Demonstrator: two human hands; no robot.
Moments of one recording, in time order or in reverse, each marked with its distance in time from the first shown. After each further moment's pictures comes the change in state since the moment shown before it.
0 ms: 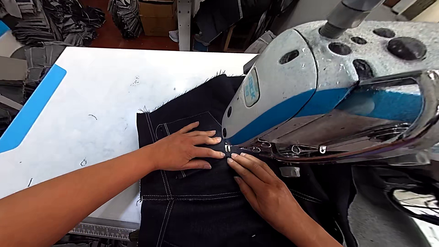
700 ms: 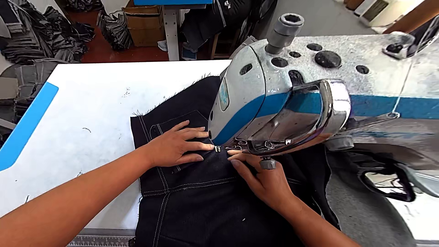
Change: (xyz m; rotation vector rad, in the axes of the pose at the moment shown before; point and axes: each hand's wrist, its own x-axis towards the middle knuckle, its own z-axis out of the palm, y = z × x) left_hand 0.009 -0.015 -0.006 0.060 0.032 0.020; right_hand 0.019 0.011 -0.009 0.197 0.168 0.122
